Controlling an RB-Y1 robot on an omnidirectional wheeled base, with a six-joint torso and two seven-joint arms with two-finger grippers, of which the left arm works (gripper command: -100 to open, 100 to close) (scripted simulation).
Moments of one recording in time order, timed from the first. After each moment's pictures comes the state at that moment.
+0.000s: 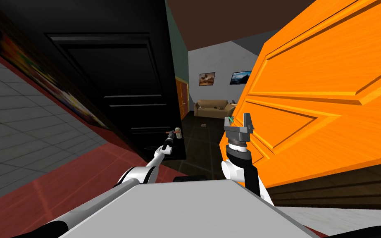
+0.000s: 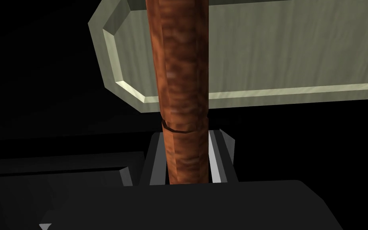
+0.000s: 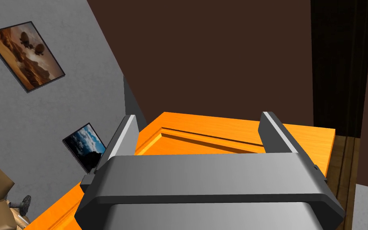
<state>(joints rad) -0.52 0.11 0.13 -0.56 -0.09 -0.51 0.15</state>
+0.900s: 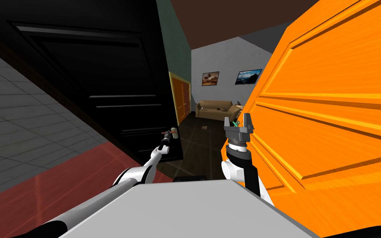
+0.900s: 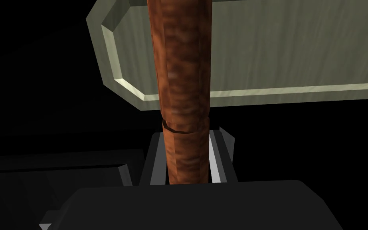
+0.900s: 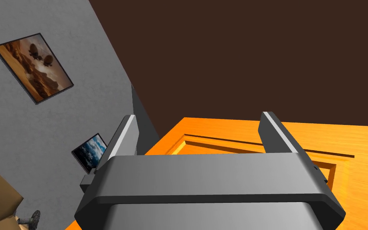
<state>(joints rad) -0.52 0.15 0.21 -0.54 -0.05 -0.50 0.12</state>
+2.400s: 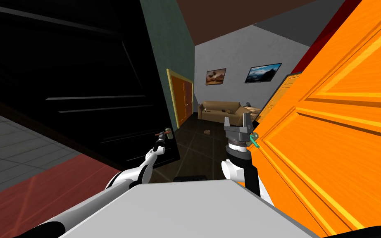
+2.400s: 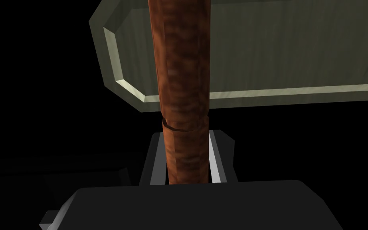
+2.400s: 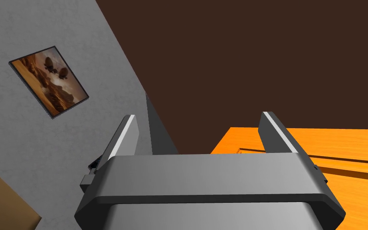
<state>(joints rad) -0.51 0.20 0.32 -0.52 -0.01 -0.51 0.08</state>
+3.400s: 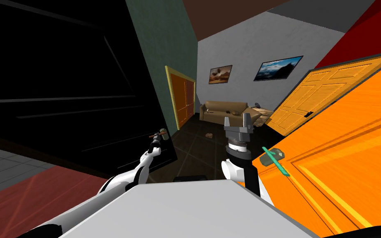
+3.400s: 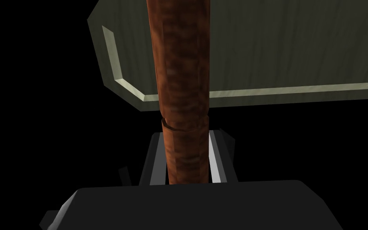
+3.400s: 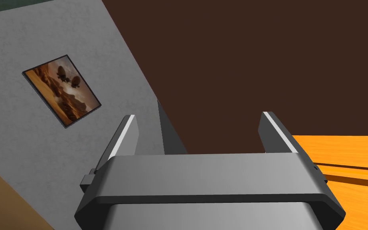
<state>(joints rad) -0.47 0.24 0.40 -0.54 0.02 -0.50 0.06</state>
